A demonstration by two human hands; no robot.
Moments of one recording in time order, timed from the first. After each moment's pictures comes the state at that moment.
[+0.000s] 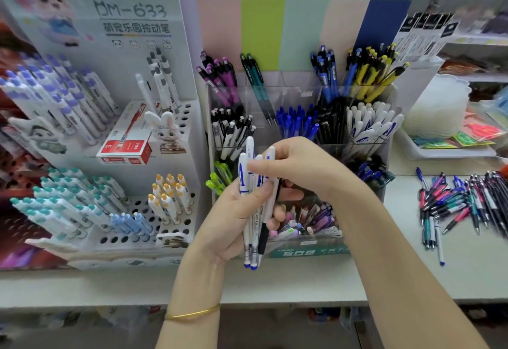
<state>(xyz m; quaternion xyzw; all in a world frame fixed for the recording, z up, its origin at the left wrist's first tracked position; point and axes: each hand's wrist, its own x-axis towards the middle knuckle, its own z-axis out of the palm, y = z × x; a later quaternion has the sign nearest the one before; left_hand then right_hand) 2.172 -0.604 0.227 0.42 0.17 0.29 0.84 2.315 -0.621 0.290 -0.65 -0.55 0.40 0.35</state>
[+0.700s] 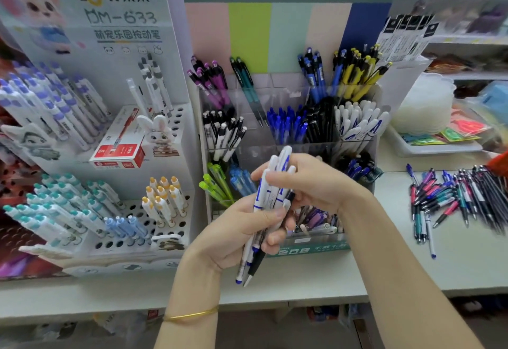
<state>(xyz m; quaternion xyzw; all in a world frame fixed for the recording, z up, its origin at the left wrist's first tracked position) 2.171 -0.612 0.223 0.45 0.14 0.13 0.87 2.338 -0.644 0.266 -0.56 -0.51 0.53 0.37</state>
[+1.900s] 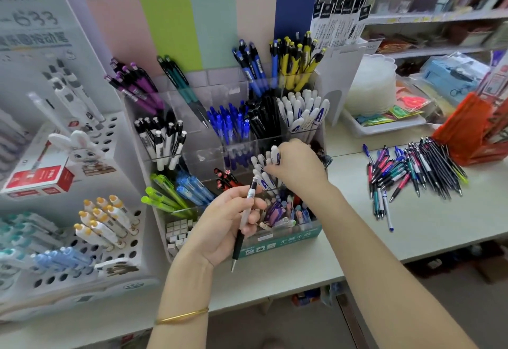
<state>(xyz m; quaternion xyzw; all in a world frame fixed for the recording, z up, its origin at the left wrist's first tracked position) 2.235 -0.618 0.206 0.42 0.30 0.19 0.84 2.399 -0.641 0.232 -0.85 -0.48 0.08 0.19</state>
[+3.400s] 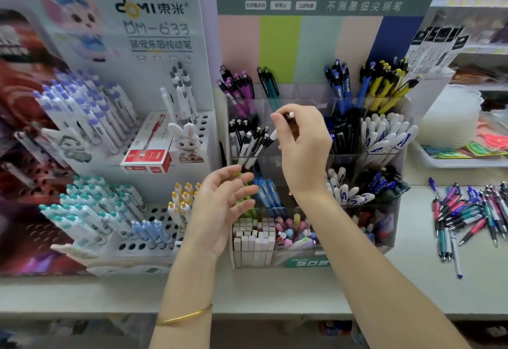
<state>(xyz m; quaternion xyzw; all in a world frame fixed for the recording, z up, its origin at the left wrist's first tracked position) 2.142 -0.578 0.240 0.38 0.38 0.43 0.73 2.286 -0.571 0.264 -0.57 -0.51 -0.10 0.63</state>
